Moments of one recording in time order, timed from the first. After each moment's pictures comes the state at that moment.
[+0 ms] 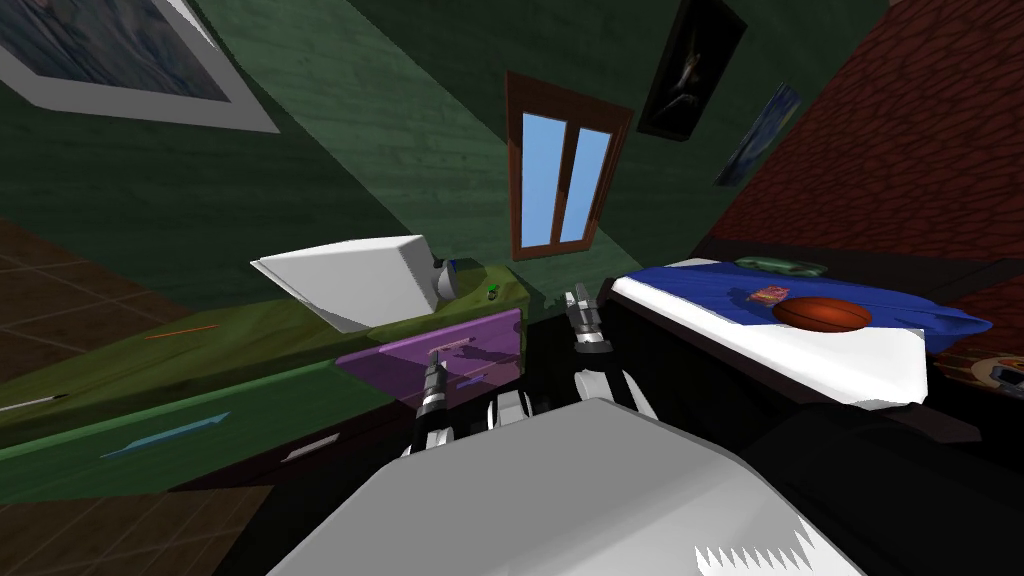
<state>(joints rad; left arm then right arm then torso) 0.31 -0.01 0.02 -1.37 0.03 -0.57 -0.03 0.51 0.01 0.03 -2.27 0.08 -0.37 -0.07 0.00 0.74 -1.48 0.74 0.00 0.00</state>
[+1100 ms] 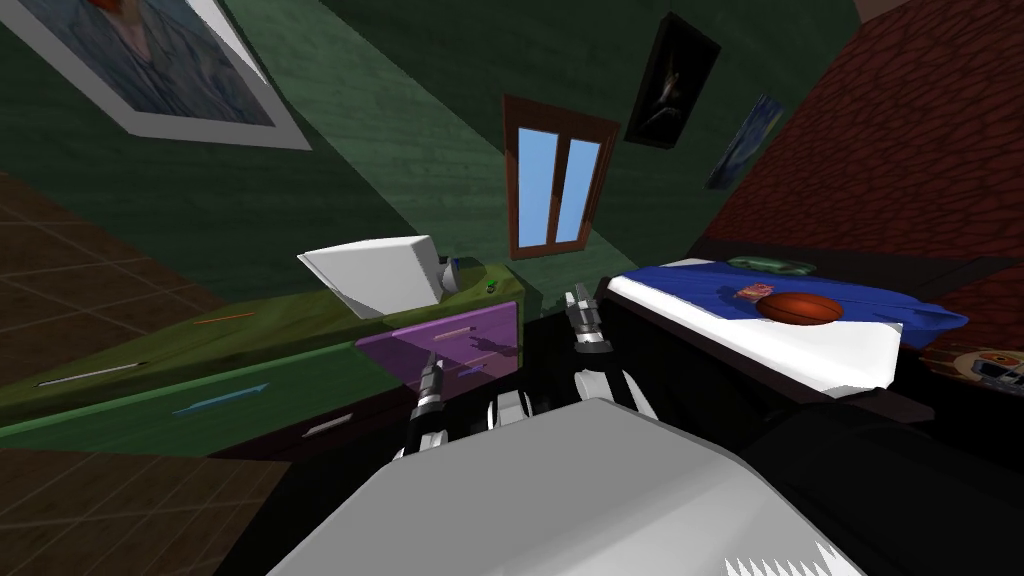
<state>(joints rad) 0.33 0.03 0.01 -1.42 0.03 -0.55 -0.03 0.51 0.01 0.03 -2.27 0.08 -0.37 -0.07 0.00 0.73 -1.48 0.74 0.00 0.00</state>
